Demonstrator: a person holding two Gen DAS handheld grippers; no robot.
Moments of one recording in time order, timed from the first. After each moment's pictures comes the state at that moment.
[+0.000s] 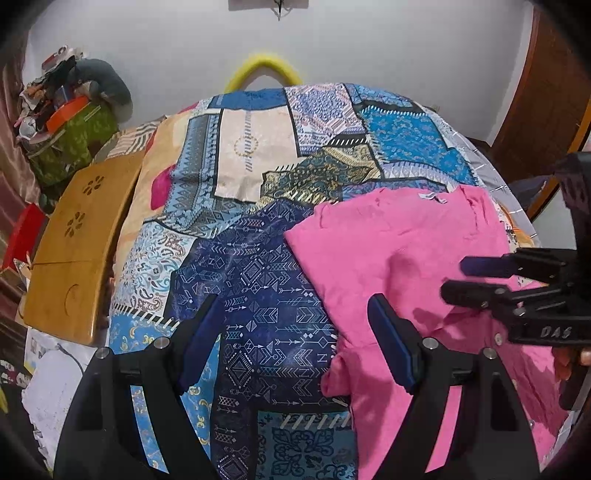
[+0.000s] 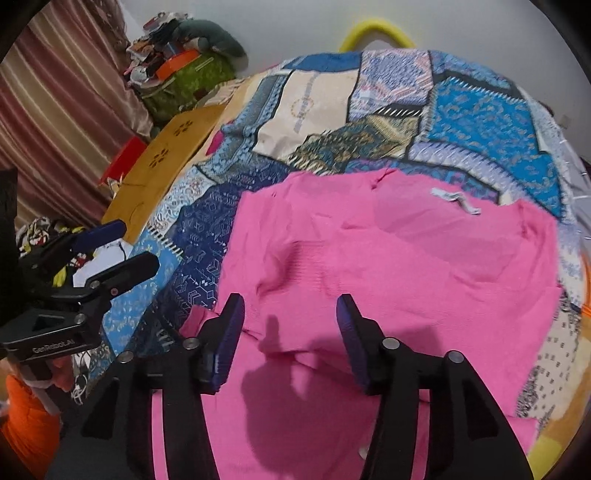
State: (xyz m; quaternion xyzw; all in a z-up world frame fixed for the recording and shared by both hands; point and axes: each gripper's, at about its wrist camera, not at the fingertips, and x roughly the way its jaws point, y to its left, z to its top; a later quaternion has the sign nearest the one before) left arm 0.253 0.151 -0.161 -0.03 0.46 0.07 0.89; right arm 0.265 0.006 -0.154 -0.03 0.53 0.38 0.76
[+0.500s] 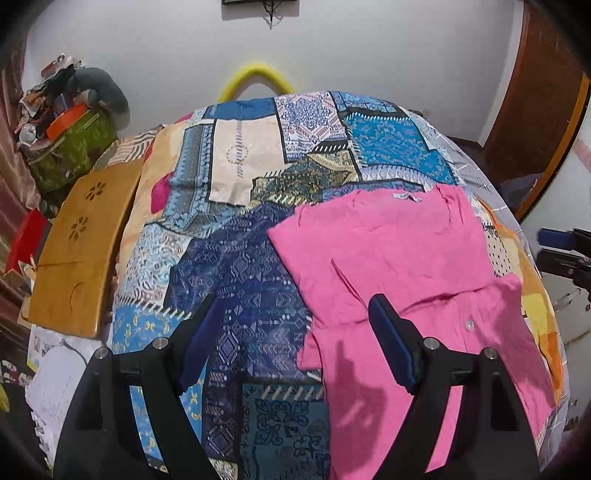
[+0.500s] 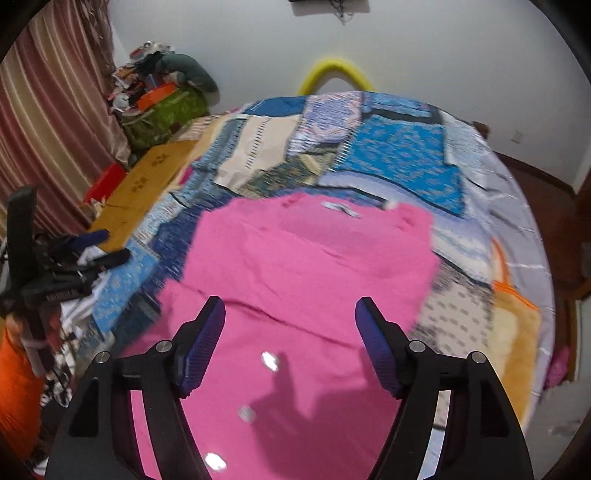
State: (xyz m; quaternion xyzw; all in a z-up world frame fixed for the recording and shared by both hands) left arm 0.226 0.128 -0.140 -0.03 0.46 0.06 0.89; right arm 0.238 -0.102 -0.100 -0.05 0.49 0.32 0.81
